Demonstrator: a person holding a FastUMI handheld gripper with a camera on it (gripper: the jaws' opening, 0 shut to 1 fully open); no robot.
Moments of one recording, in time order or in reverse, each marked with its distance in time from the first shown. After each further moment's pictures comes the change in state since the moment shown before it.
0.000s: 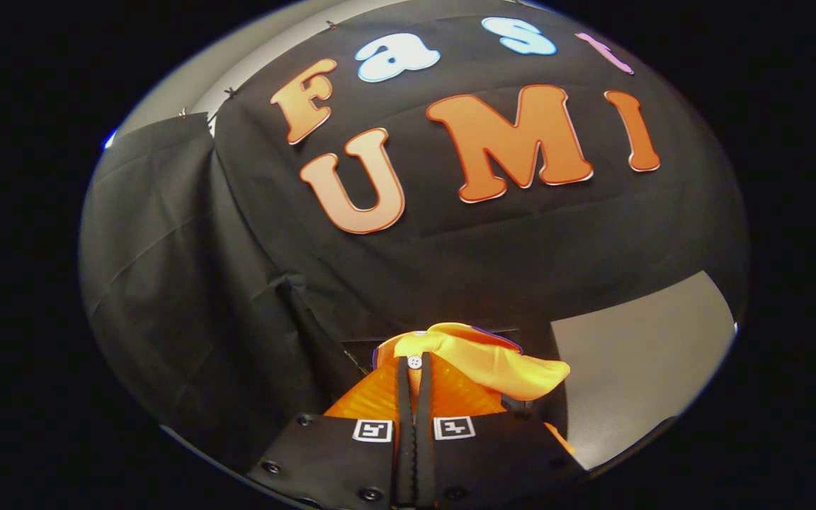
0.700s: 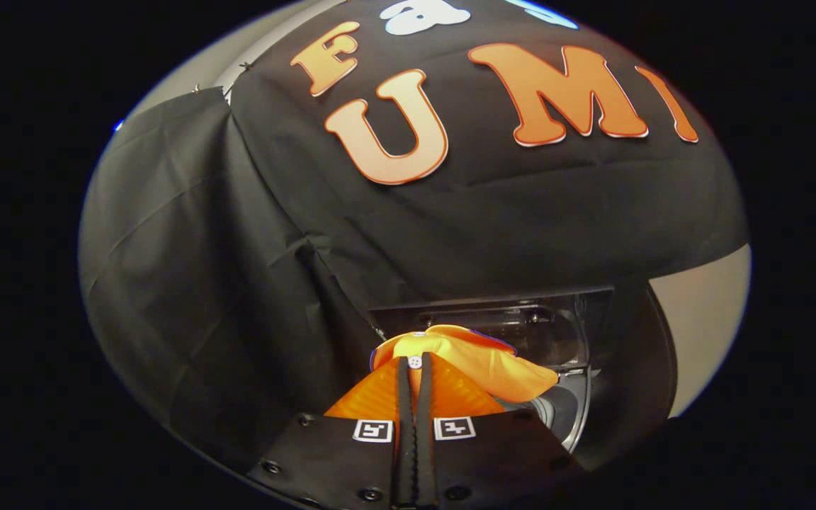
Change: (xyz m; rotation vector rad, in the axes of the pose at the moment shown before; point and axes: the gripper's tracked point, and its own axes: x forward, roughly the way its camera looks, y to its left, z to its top) arm 0.109 0.029 -0.095 0.026 0.146 0.082
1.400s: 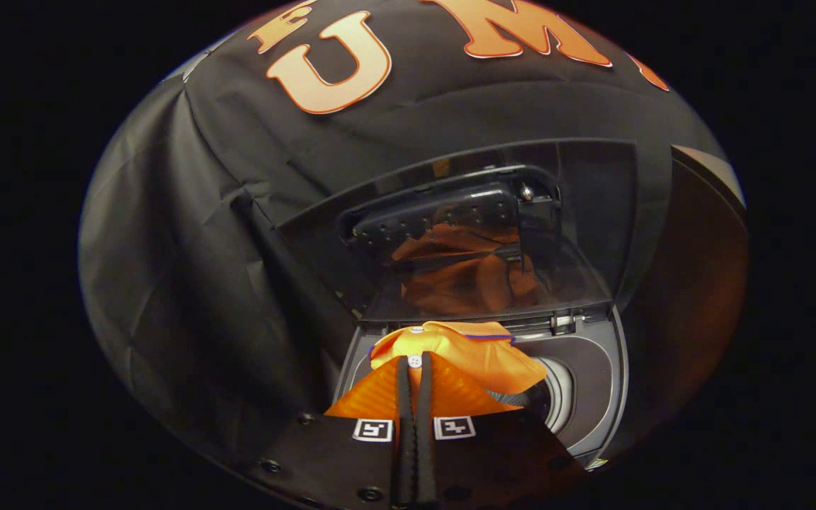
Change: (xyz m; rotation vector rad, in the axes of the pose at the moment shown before) arm 0.101 -0.073 -0.123 0.065 0.128 -0.135
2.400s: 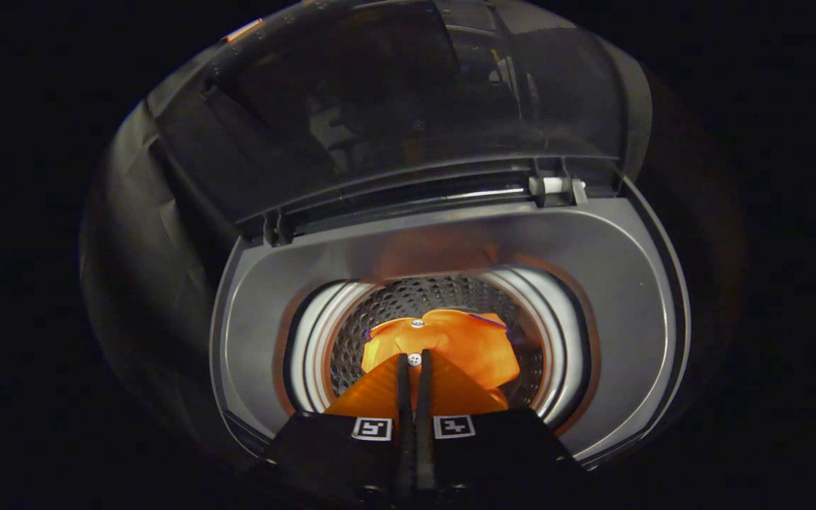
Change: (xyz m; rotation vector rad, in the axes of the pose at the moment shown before) arm 0.087 -0.080 -0.129 0.049 0.243 -0.208
